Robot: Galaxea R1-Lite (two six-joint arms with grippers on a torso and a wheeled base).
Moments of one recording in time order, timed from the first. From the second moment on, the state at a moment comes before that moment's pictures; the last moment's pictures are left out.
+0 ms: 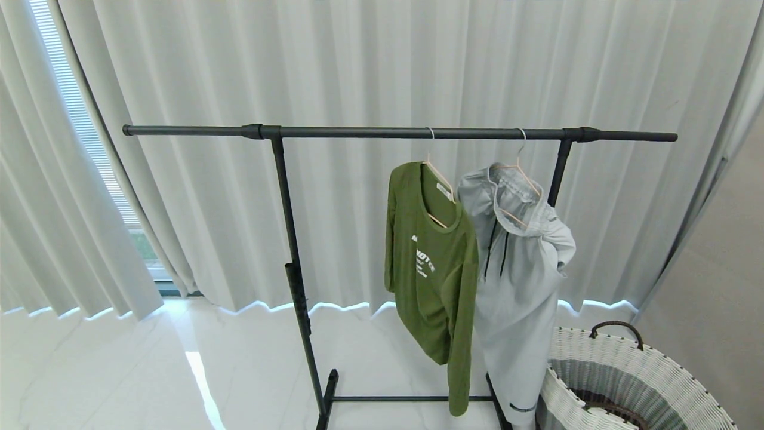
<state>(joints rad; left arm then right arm) 0.08 0.09 0.00 -0.01 0.02 0.09 -0.10 0.09 0.00 -0.09 -0.08 -0.20</state>
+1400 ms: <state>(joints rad) 0.08 0.09 0.00 -0.01 0.02 0.09 0.03 0.06 0.00 0.00 0.05 -0.01</state>
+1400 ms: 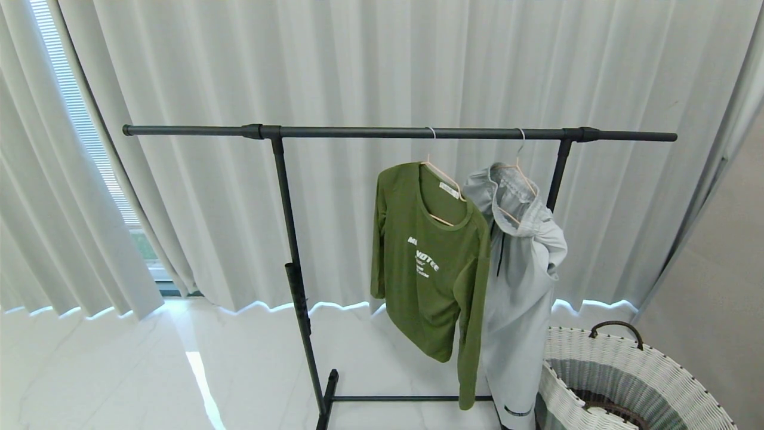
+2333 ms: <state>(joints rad) 0.08 0.09 0.00 -0.01 0.02 0.09 -0.01 0.00 0.00 0.00 0.04 -0.01</state>
